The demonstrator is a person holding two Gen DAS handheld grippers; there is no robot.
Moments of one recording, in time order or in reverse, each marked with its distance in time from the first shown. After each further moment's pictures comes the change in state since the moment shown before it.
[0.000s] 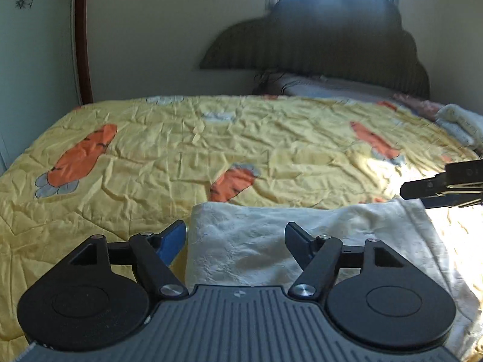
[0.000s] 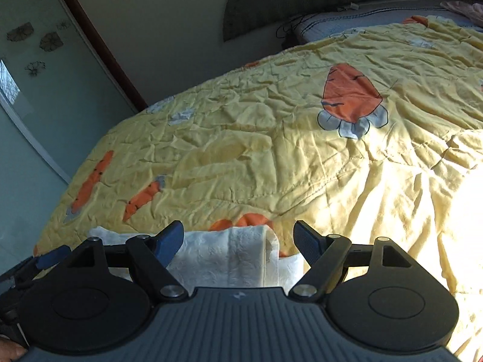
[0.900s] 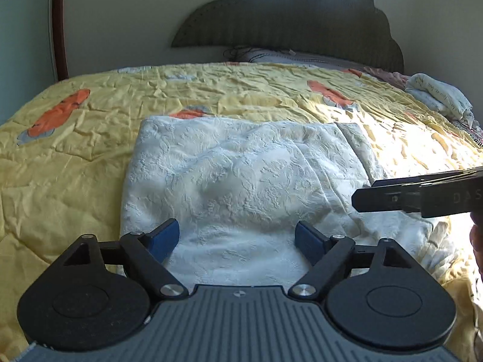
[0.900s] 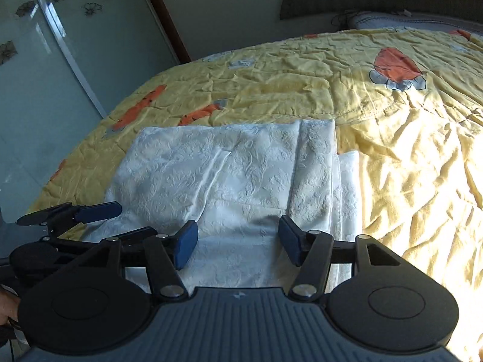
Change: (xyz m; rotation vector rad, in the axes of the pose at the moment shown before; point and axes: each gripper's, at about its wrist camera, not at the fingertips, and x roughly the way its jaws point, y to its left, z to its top) left arm -0.051 -0.041 -0.085 0.056 0.004 -0.085; right arm -0.040 0.033 -0.100 -0.264 -0.062 0.093
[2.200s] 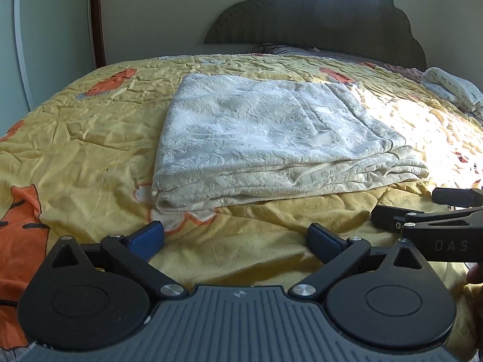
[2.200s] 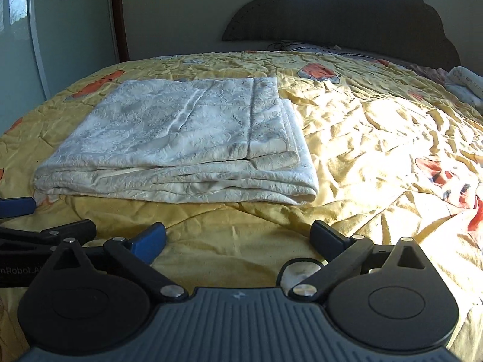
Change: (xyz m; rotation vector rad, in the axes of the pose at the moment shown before) left arm -0.092 -0.028 -0.086 -0.060 0.021 0.128; right arm -0.059 0.077 -0.110 -0.020 -0.053 -0.412
